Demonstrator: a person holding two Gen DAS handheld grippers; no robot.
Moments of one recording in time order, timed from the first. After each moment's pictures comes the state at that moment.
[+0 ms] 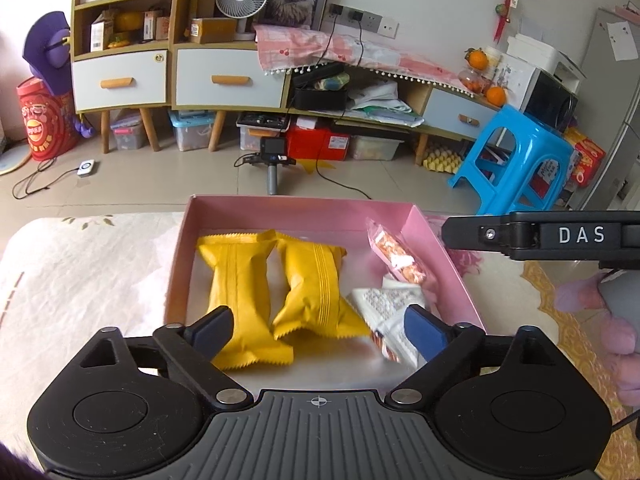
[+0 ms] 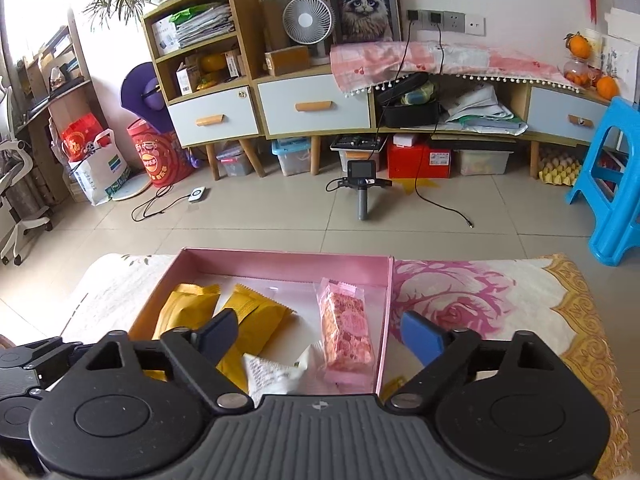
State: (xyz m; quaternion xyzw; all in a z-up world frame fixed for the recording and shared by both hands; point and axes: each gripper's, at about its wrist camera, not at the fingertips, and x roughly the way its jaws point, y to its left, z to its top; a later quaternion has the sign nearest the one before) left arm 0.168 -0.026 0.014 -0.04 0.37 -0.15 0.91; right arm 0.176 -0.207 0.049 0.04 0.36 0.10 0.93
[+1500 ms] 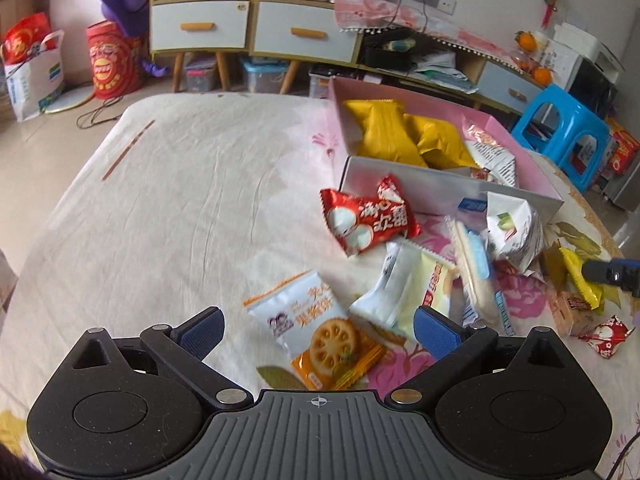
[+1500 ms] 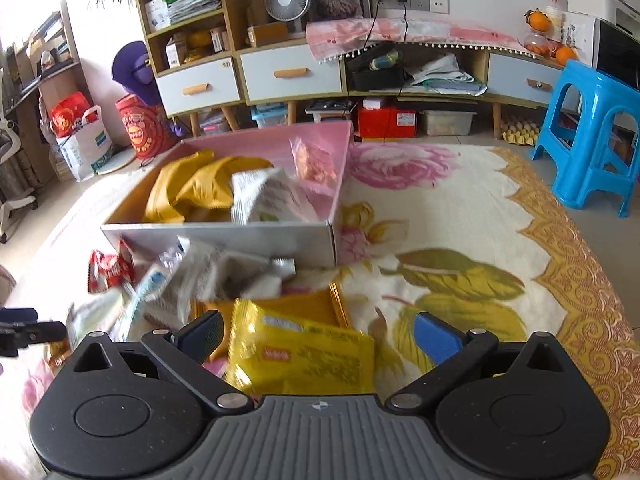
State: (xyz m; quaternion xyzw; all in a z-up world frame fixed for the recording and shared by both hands) left arm 0.055 0.082 -0.054 -0.06 0.42 -0.08 0.90; right arm 0.045 -0.220 -0.030 0.03 0.37 0.06 0.93
